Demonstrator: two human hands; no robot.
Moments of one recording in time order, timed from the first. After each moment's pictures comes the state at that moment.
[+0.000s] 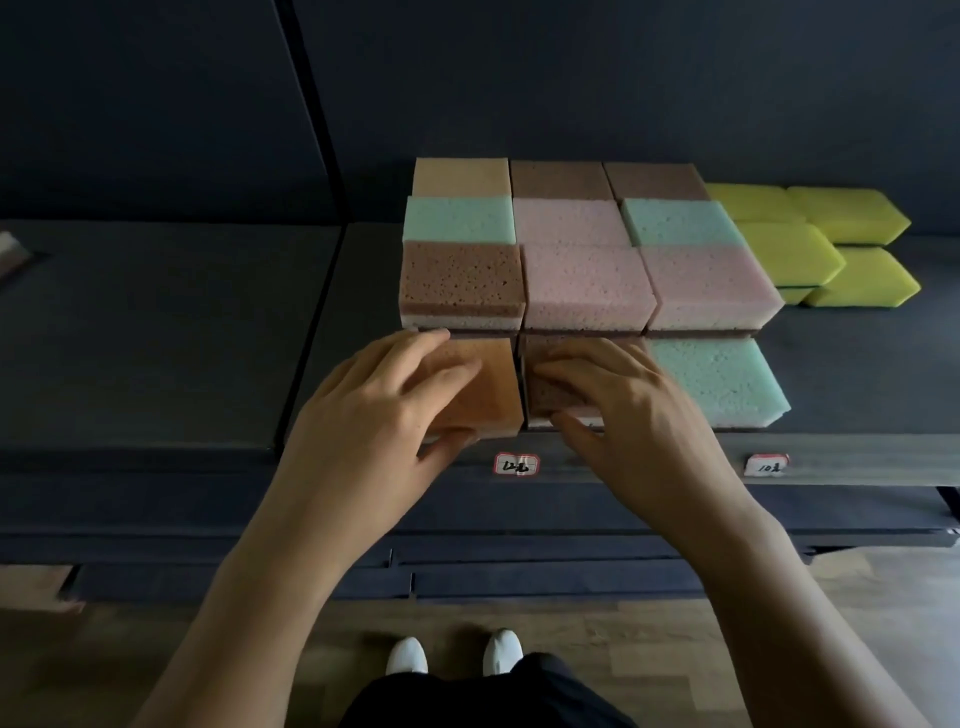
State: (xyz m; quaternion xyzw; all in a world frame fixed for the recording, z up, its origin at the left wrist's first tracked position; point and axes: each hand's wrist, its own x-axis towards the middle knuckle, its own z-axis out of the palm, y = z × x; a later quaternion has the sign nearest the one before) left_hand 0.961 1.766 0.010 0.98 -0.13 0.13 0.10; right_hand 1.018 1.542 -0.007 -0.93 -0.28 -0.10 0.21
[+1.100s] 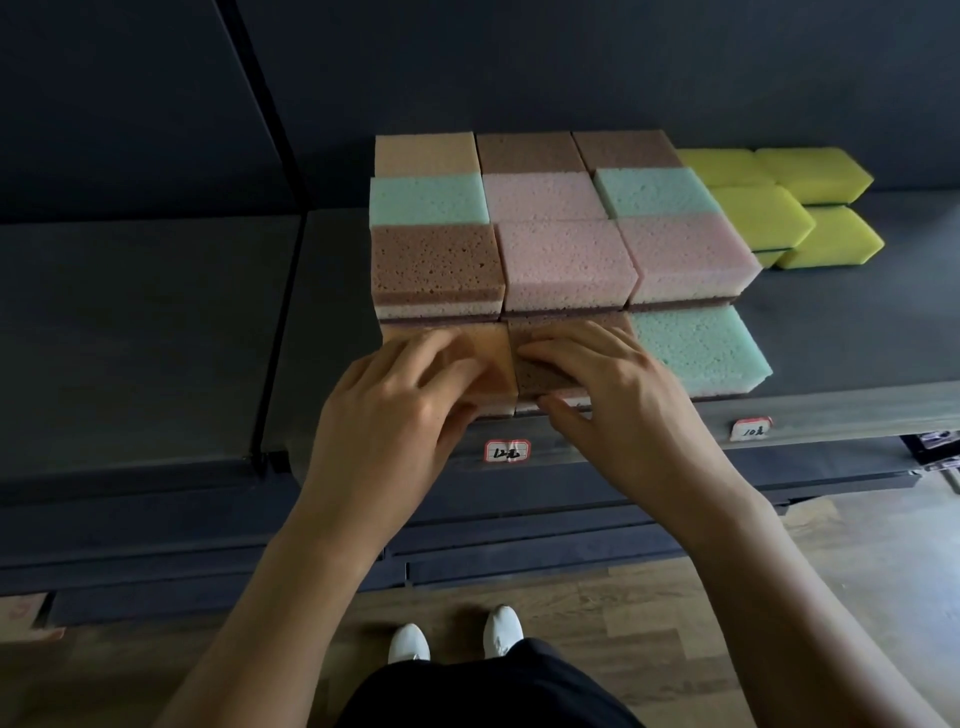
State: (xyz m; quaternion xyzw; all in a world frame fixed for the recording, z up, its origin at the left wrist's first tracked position) left_hand 0.979 1.754 -0.015 0.96 -0.16 0.17 0.13; right_hand 1.016 1.545 -0.014 -0.93 -0.26 -0.11 0.24
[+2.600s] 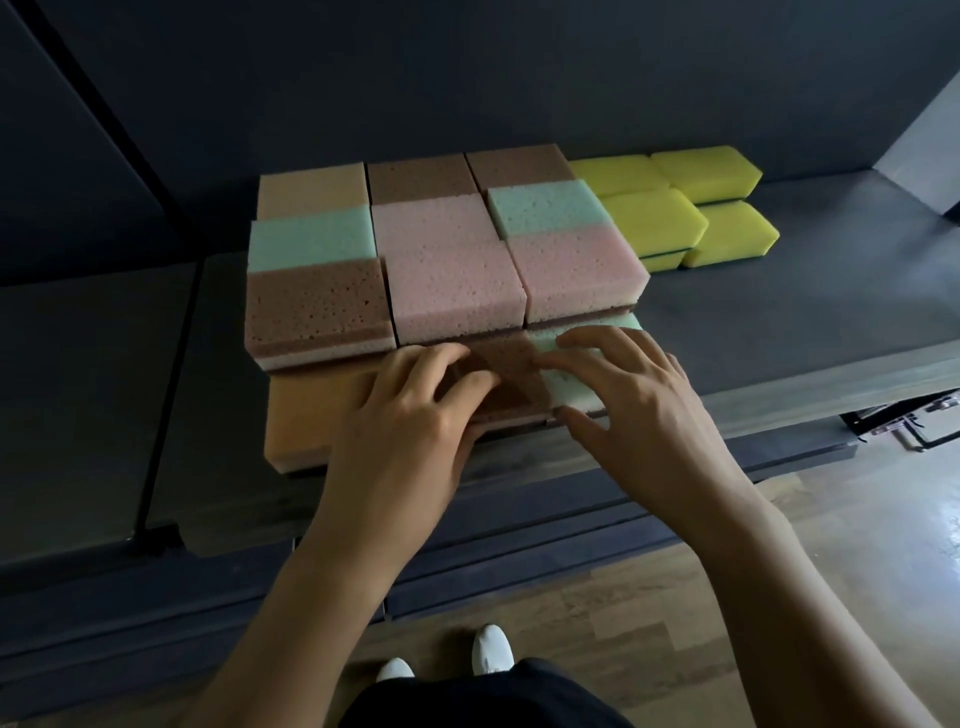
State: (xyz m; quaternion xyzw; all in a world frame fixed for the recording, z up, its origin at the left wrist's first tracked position) left_hand 1.006 1.679 -0.013 0.97 -0.19 0.12 0.12; right_hand 1.020 1.463 -0.023 -0.95 -0.17 -0.14 0.20
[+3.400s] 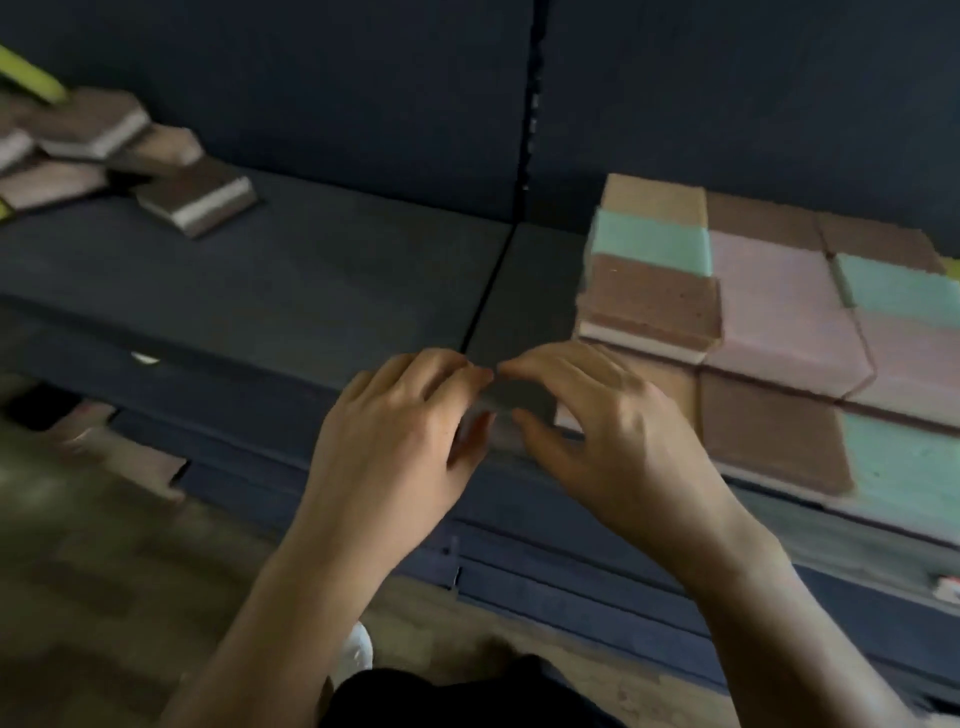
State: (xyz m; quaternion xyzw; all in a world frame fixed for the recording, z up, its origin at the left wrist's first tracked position) left_hand 0.909 1.828 0.006 0.97 0.04 0.21 0.10; right_hand 1.003 1.662 0.008 -0.84 -0.45 -0.07 0.29
